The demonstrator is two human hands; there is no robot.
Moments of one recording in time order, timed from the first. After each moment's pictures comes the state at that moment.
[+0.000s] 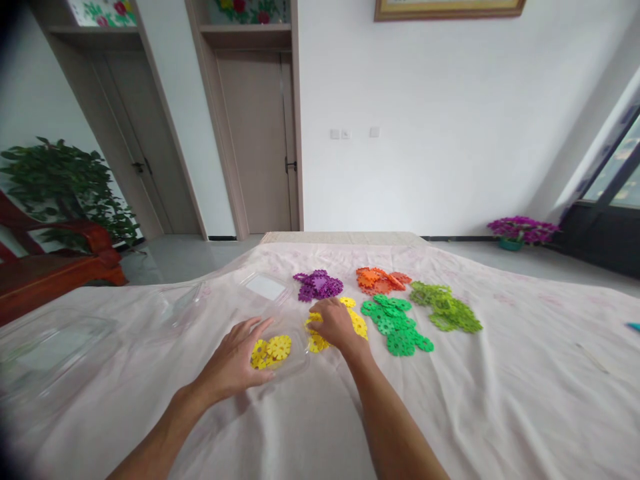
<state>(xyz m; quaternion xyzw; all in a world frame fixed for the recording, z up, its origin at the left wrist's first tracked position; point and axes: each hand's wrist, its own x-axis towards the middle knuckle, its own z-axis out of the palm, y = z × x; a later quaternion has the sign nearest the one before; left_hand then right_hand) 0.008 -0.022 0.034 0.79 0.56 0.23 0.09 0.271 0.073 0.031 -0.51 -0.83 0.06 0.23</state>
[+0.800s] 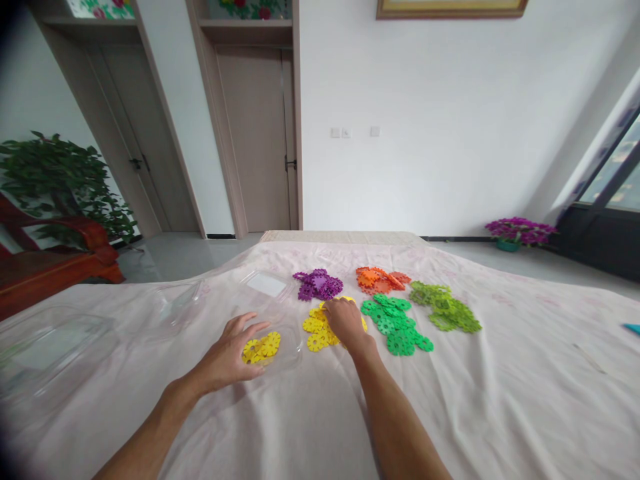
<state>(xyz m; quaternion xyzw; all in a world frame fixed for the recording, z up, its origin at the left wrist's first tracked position) -0.014 -0.009 0.024 0.80 0.54 0.24 0.14 0.282 0.078 0.034 -0.59 -0.80 -0.04 0.10</state>
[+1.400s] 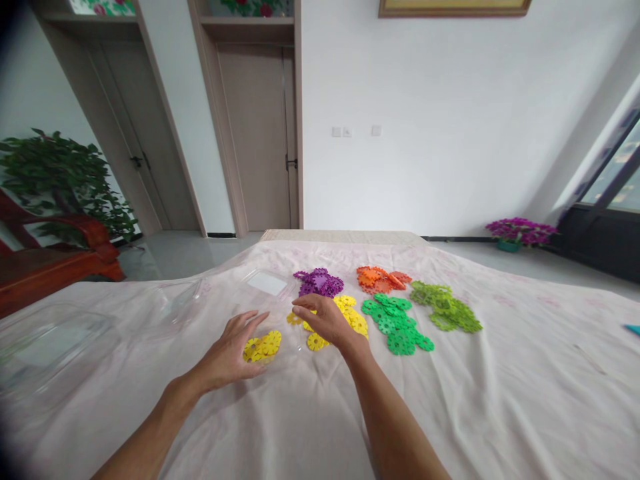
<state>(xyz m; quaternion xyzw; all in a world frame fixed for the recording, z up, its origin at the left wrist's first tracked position) -0.014 -0.009 0.023 0.80 0.53 0.25 0.12 0.250 0.058 0.061 -0.39 -0.82 0.21 0.35</state>
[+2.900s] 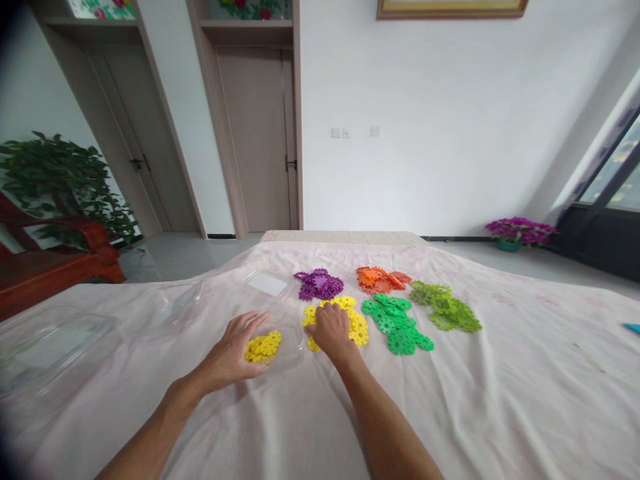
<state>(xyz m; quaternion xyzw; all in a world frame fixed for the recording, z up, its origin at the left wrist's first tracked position) -0.014 -0.008 0.019 0.80 0.55 0.23 0.11 0.241 0.055 0.030 -0.64 -0.76 -0.03 0.09</state>
